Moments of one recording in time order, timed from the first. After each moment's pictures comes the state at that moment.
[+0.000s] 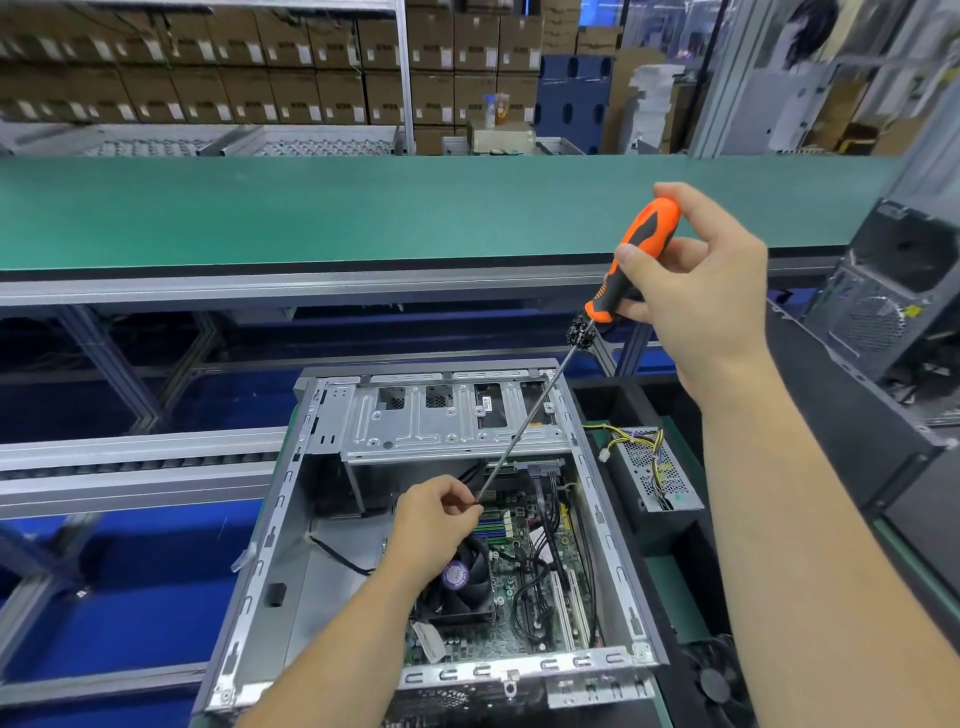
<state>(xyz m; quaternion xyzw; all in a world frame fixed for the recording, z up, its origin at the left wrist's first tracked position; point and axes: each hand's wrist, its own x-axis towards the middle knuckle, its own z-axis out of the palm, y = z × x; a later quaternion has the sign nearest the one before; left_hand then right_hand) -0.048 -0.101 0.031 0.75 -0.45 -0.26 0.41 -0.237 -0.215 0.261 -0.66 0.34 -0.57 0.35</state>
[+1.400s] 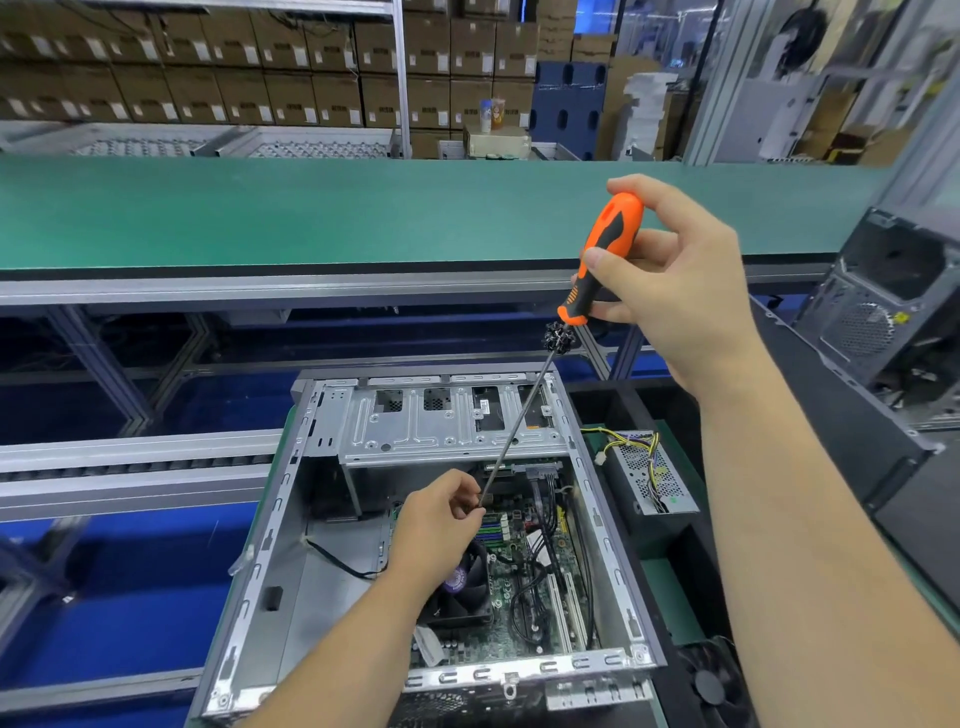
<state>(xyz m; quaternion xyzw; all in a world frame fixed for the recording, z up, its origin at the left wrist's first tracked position) -0.052 -0.106 0.019 0.72 -0.49 -0.23 0.43 -0.231 -0.203 0.275 -0.71 0.28 -0.51 0.40</state>
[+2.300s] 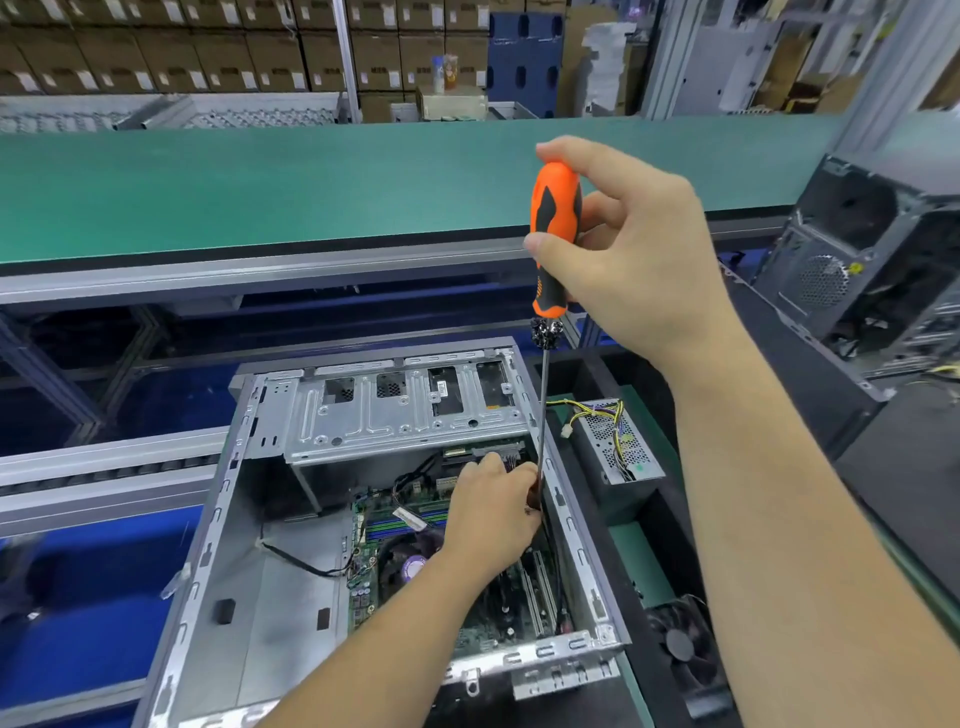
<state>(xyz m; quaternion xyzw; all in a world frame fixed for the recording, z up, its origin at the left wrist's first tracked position) -0.134 -0.149 0.024 0.69 -0.69 -0.07 0.20 -0.242 -0.202 0.277 -0.78 0.31 -0.48 0.24</state>
